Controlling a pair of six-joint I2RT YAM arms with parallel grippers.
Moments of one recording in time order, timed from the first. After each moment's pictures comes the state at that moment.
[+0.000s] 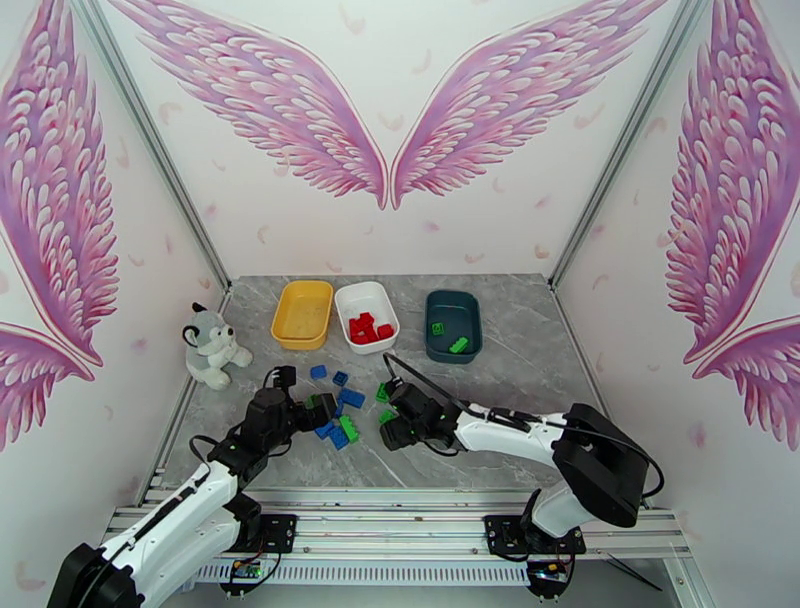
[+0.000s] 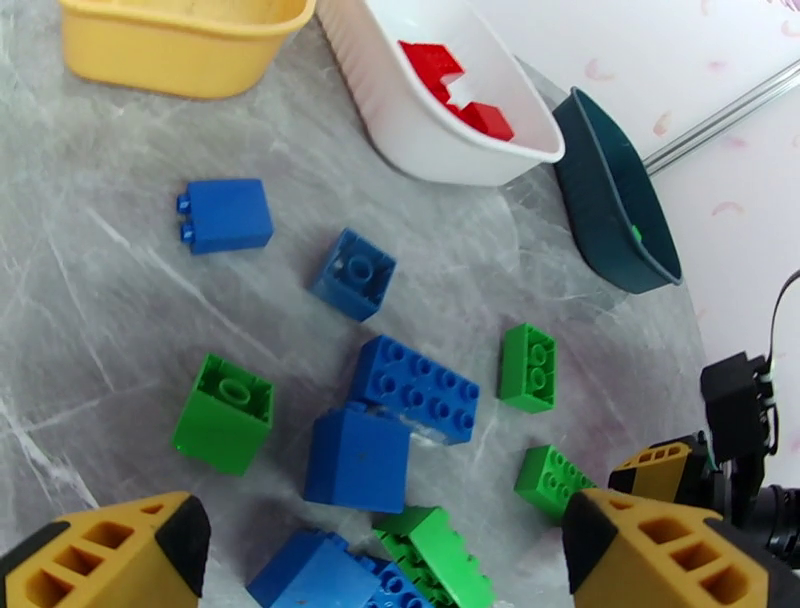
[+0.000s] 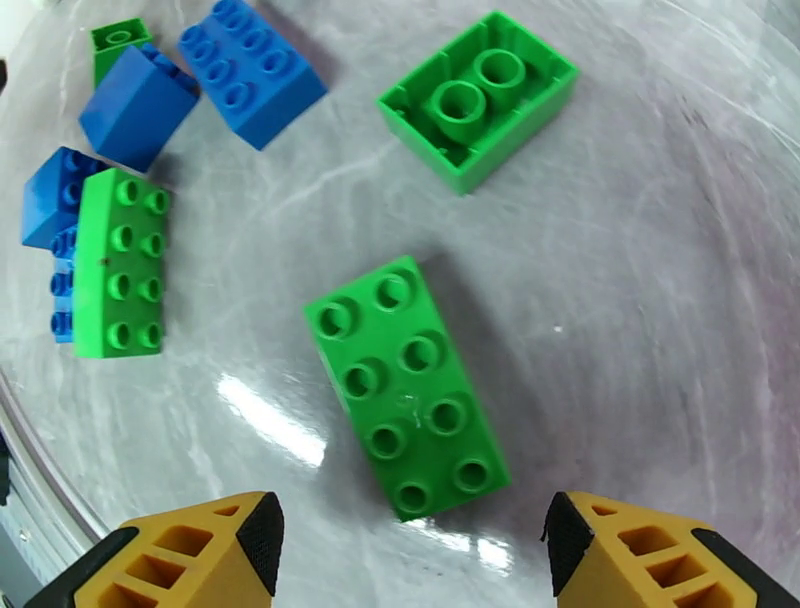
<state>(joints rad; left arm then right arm) -0.42 0.82 0.34 -0.06 0.09 -0.64 0.93 1.55 0.80 -0.29 0.06 0.44</state>
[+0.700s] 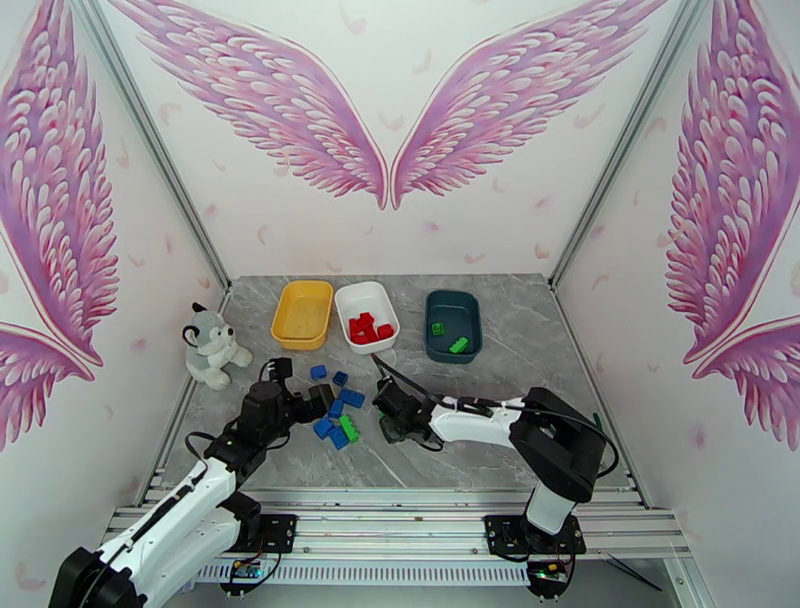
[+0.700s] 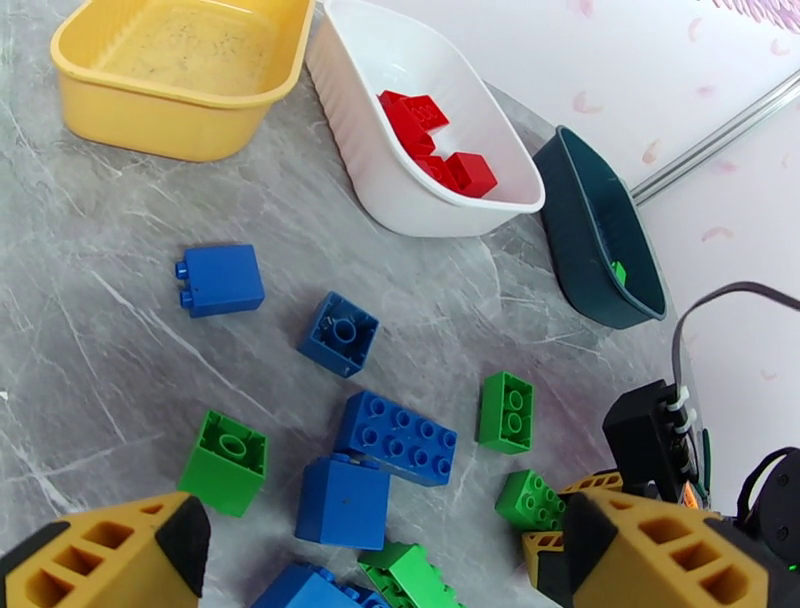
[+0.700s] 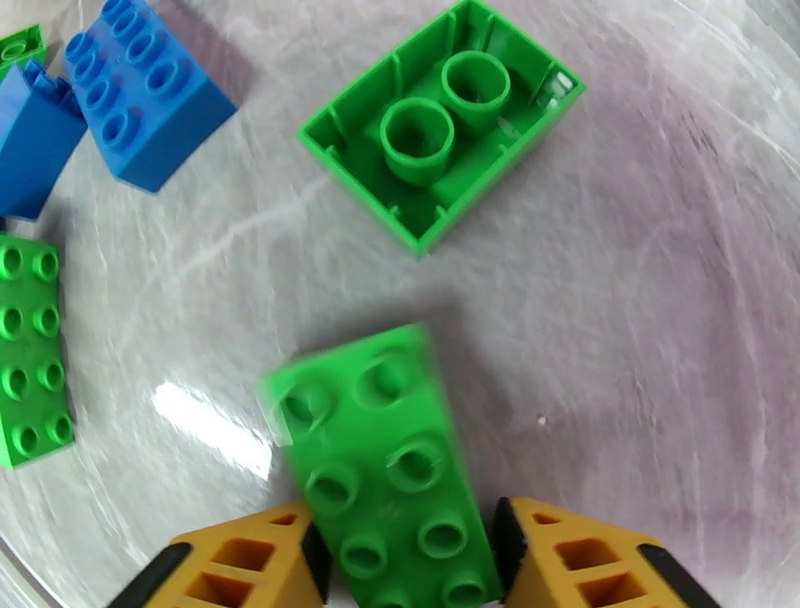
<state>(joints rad) -0.39 0.86 0.35 -0.03 0.09 -0.63 0.94 1.75 0.94 -0.34 0.20 0.44</state>
